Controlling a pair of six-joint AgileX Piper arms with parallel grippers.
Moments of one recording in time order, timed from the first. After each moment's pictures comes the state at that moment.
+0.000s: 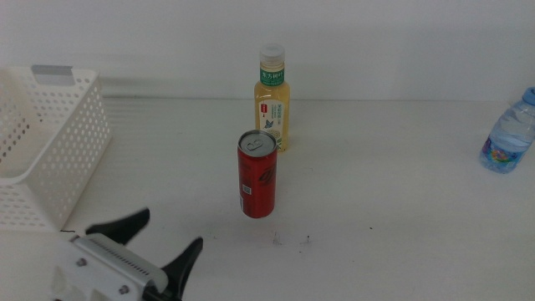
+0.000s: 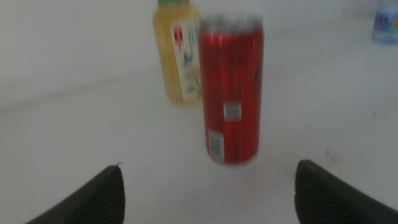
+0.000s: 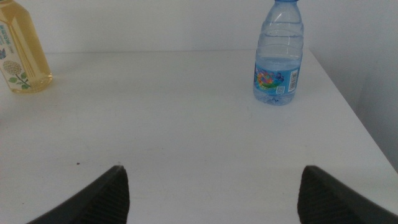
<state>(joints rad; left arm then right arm) -0.59 1.41 0.00 -0.09 -1.17 0.06 0.04 0.00 0.00 -0.08 0.33 0.10</state>
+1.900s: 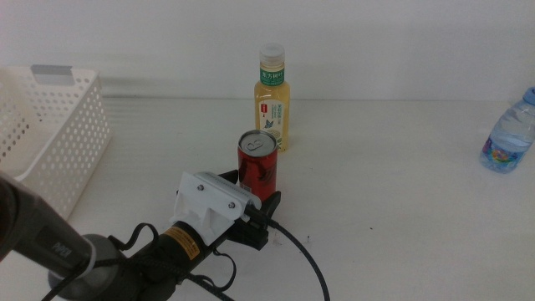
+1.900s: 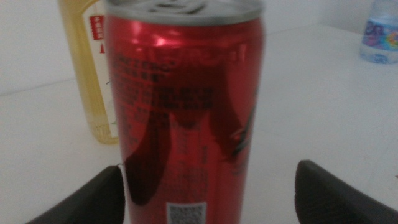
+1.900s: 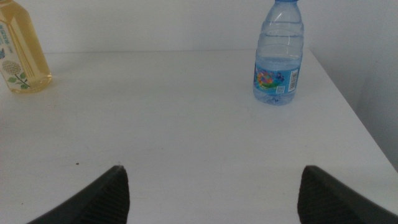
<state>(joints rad) -0.57 1.97 -0.51 0.07 -1.21 -0.09 0.04 0.00 0.00 -0.08 0.33 0.10</state>
